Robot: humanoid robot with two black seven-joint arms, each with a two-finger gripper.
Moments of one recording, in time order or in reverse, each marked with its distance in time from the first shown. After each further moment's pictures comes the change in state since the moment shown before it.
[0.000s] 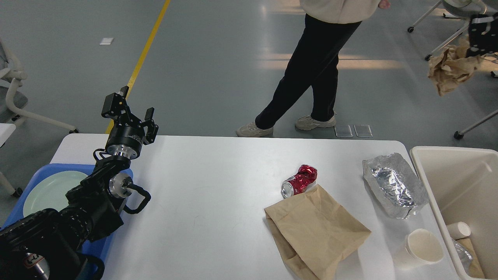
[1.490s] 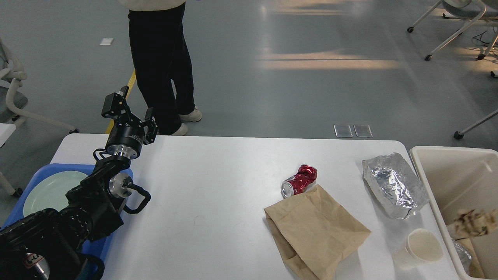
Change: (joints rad) left arm -0.001 0.000 0.000 0.000 0.000 0.000 0.000; right arm -1.116 -0.298 0.685 -0.169 0.008 -0.739 0.001
